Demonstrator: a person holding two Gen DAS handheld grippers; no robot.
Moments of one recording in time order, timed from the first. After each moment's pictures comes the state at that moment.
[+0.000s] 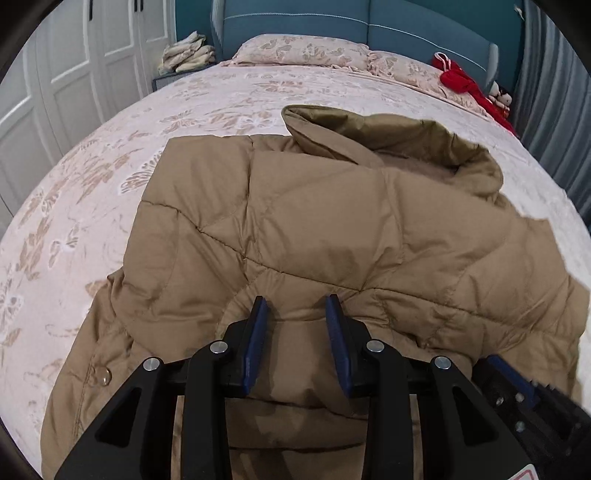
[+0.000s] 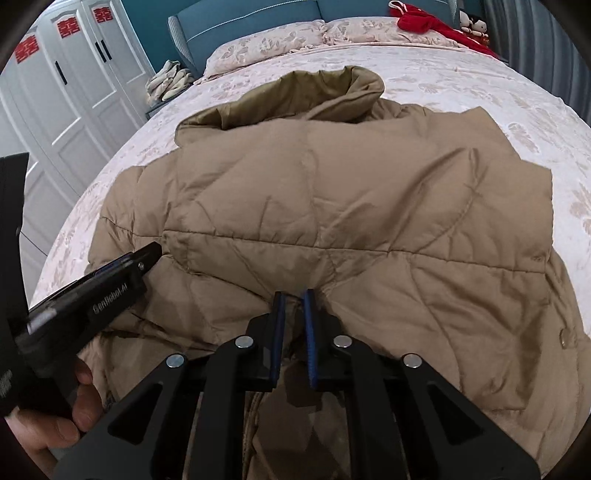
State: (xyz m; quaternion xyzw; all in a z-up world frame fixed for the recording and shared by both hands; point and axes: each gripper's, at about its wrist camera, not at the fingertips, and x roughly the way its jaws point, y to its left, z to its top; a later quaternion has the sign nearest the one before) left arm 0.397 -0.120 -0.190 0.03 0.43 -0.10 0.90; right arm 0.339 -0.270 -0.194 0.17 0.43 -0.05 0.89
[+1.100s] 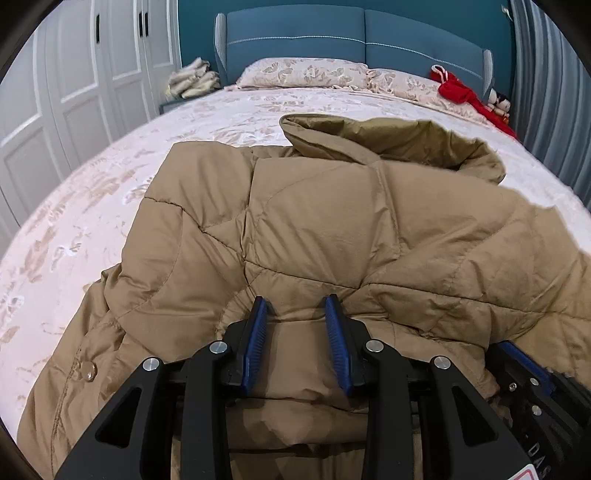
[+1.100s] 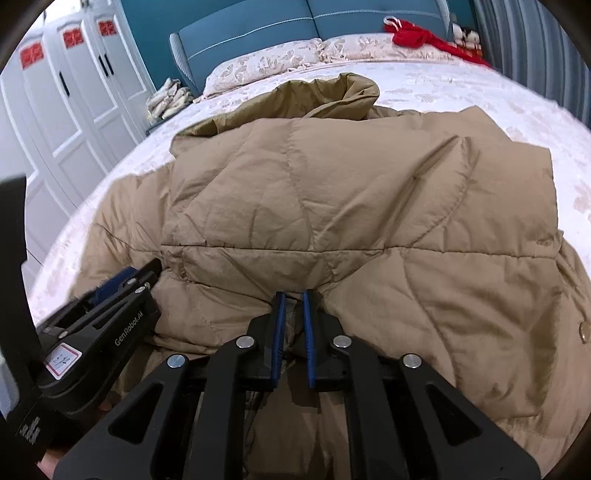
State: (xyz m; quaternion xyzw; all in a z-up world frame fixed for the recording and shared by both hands) left arm 0.390 -0.118 -0.203 0.03 0.39 -0.10 0.92; right arm 0.338 -0.273 -0.205 0.19 0.39 -0.05 0.90
